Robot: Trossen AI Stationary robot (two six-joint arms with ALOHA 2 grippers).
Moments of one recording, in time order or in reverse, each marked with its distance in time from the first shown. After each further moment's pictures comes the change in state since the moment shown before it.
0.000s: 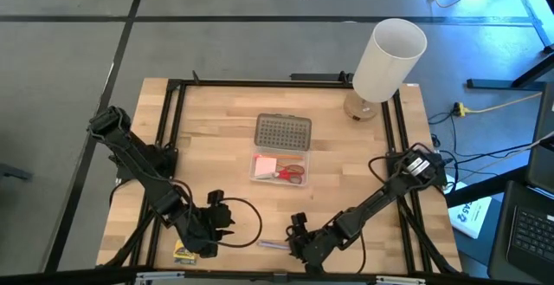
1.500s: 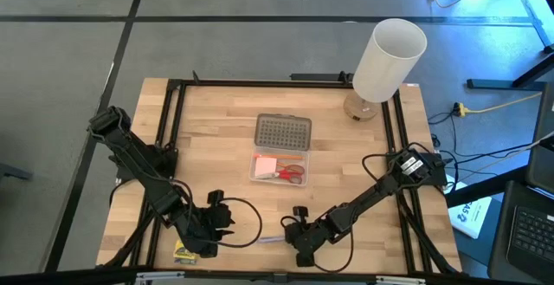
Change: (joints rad) left arm 0.000 0.000 0.000 0.001 -0.003 0.000; right arm -0.071 0.065 0.003 -0.096 -0.058 0.261
